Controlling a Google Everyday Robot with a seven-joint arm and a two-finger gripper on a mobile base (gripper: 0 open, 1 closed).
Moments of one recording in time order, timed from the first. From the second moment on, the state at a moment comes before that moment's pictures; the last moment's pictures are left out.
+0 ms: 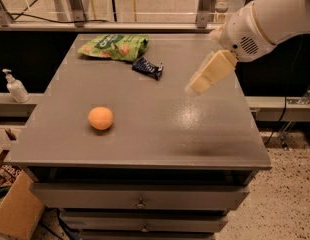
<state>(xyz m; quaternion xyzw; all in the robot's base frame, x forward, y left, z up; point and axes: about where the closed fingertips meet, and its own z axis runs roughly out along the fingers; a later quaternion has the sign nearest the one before) 0.543 -0.105 0.958 -0.53 0.77 0.13 0.34</state>
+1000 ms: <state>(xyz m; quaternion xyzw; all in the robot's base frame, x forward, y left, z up) 0.607 -0.058 0.901 -0.50 0.76 0.10 0.41</state>
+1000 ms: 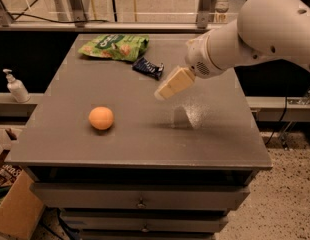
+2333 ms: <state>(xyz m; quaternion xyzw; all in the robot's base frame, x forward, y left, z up) 0.703 -0.040 0.840 -0.42 0.80 0.13 0.41</state>
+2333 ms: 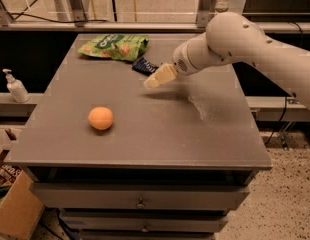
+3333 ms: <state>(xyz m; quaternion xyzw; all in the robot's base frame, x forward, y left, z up) 0.719 -0.010 0.824 -0.42 0.79 0.15 0.41</state>
